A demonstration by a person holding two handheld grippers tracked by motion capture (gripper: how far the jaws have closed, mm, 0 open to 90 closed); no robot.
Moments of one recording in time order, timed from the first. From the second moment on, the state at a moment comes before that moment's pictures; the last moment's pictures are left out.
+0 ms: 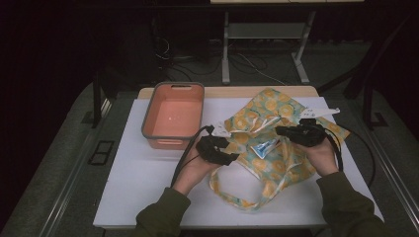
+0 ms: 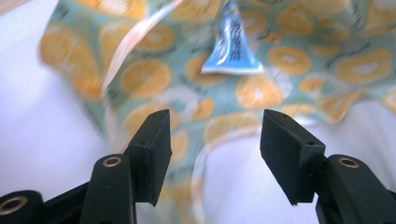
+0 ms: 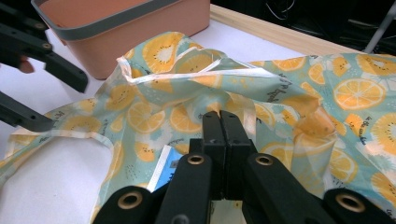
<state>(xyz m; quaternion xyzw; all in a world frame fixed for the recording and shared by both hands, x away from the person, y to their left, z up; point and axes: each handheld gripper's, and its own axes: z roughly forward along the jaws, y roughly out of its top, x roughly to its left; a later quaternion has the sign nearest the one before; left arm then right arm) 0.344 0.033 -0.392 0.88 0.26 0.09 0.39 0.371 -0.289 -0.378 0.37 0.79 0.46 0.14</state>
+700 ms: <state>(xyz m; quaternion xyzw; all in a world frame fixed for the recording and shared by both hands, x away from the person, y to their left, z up) 0.354 0.068 -0.434 0.88 0.32 0.05 0.36 0.347 -0.287 -0.370 0.36 0.80 0.46 0.13</state>
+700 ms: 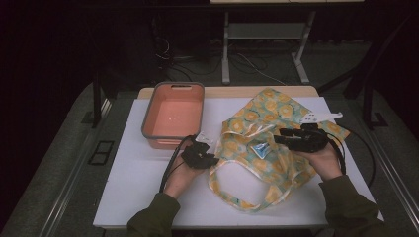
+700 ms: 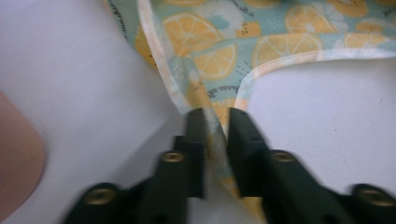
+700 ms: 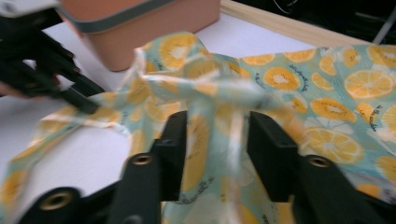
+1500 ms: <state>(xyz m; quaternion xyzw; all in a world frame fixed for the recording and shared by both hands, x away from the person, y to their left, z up) 0.350 0.089 -0.411 0.82 0.33 0.01 0.47 0.292 -0.237 -0.440 0.28 0.91 0.31 0.07</state>
